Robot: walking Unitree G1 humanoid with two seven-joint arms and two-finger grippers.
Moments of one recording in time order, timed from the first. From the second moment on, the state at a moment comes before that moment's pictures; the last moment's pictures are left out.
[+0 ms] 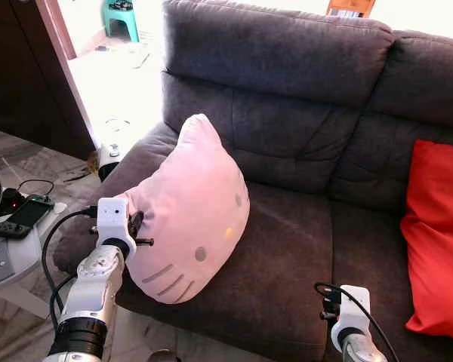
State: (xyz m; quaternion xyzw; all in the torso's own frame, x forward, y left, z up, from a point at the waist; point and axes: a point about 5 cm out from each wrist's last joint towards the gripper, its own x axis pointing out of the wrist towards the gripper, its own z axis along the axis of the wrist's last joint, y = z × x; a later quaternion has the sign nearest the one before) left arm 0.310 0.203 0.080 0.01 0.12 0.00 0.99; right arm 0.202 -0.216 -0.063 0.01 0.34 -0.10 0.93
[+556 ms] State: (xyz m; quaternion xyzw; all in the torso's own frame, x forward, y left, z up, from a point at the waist) left arm 0.311 0.209 0.086 0.02 0.11 0.00 0.99; right arm 0.197 -0.219 -0.067 0.02 0.36 -0.11 0.93
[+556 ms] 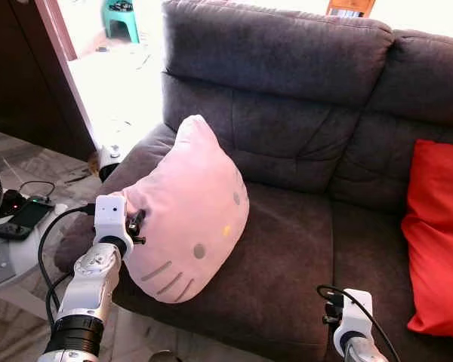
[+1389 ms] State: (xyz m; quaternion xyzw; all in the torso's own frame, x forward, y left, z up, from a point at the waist) left arm 0.314 0.205 0.151 0.04 -0.05 0.00 1.00; right arm 0.200 -0.212 -0.067 0.04 0.36 -0.10 0.93
